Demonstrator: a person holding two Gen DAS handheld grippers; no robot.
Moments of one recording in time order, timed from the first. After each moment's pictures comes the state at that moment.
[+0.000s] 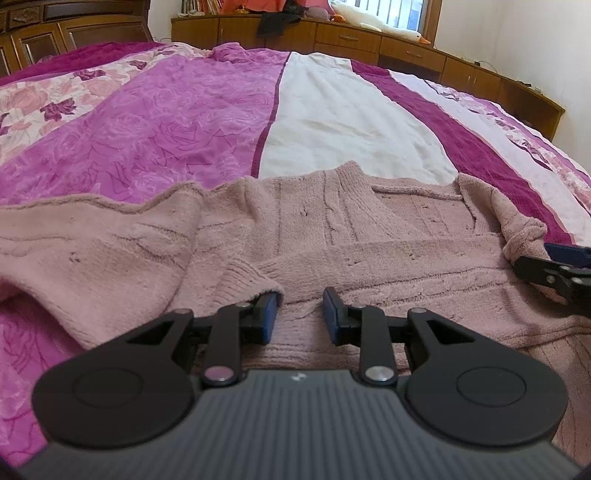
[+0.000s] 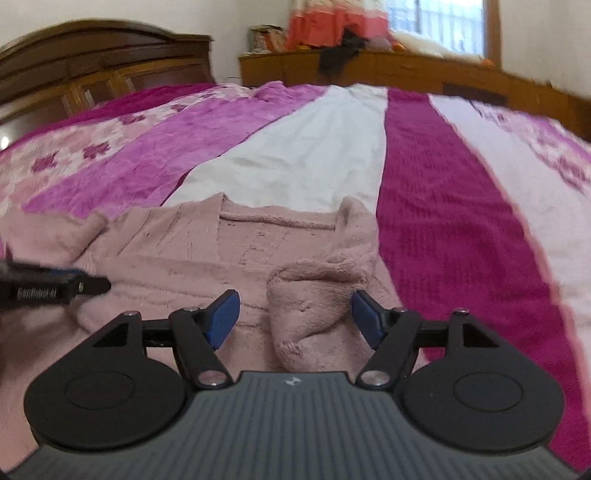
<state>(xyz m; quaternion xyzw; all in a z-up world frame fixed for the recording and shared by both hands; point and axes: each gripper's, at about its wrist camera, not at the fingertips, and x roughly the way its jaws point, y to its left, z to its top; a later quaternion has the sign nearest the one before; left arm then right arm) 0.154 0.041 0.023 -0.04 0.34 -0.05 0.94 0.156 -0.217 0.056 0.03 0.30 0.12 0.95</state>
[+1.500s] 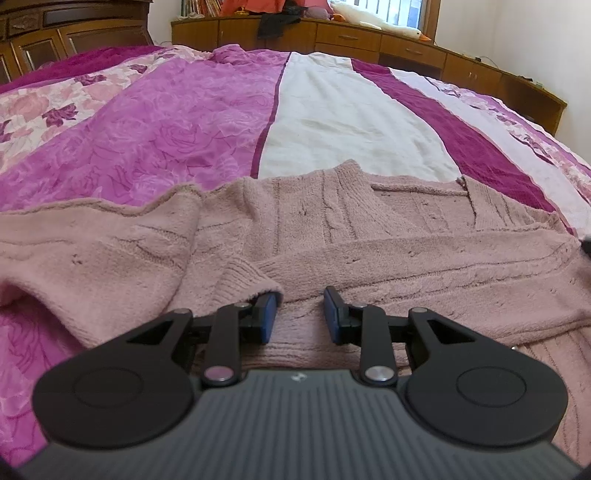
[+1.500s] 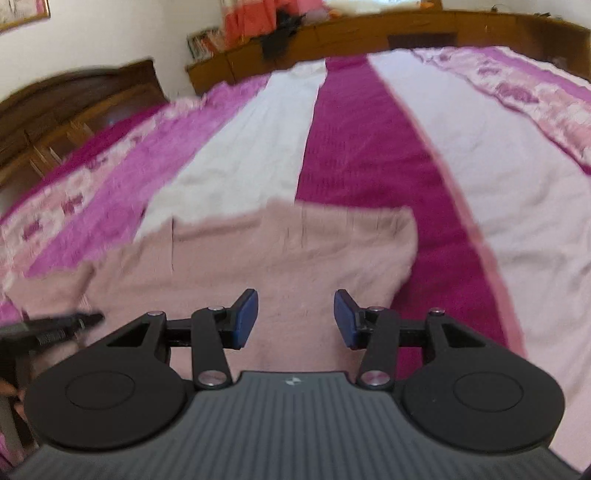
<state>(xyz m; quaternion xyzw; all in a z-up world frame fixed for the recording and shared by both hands) 0.152 0.037 0.026 -0.03 0.34 -0.04 0.94 0.138 -0.307 0.071 0.11 0.35 0.07 0.93</state>
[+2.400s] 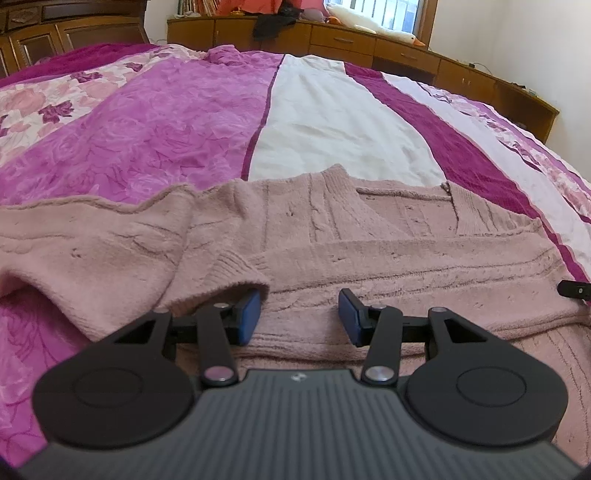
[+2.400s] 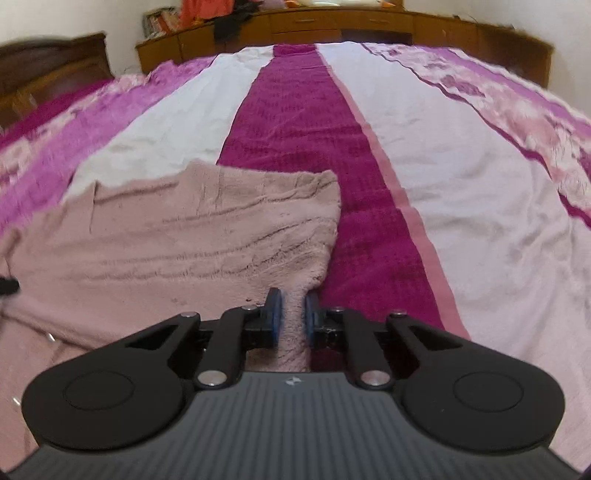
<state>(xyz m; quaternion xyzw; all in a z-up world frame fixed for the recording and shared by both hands) 0.142 0.035 0.032 -0.04 0.34 -0.06 0.94 0.128 -0.316 0.044 0.05 0.37 -0.02 0.93</state>
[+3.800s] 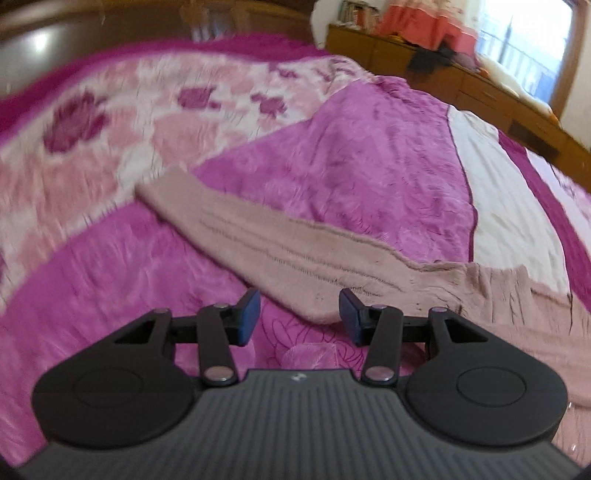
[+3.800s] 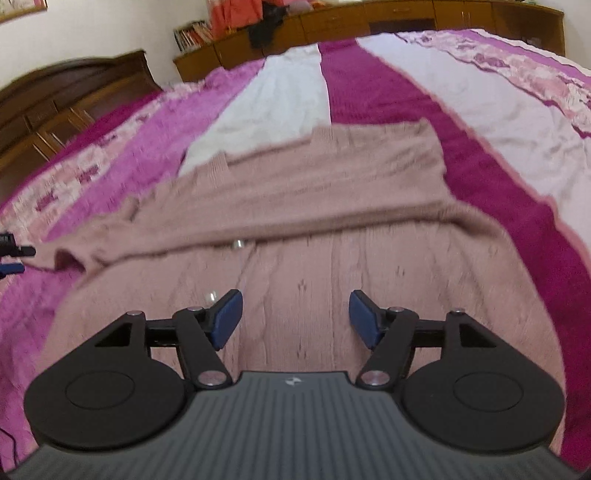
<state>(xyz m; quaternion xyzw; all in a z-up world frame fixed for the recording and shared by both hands) 0.086 0.244 0.091 -0.16 0.33 0.15 0.92 -0.013 -0.203 0.068 0.13 0.36 0.05 0.92</state>
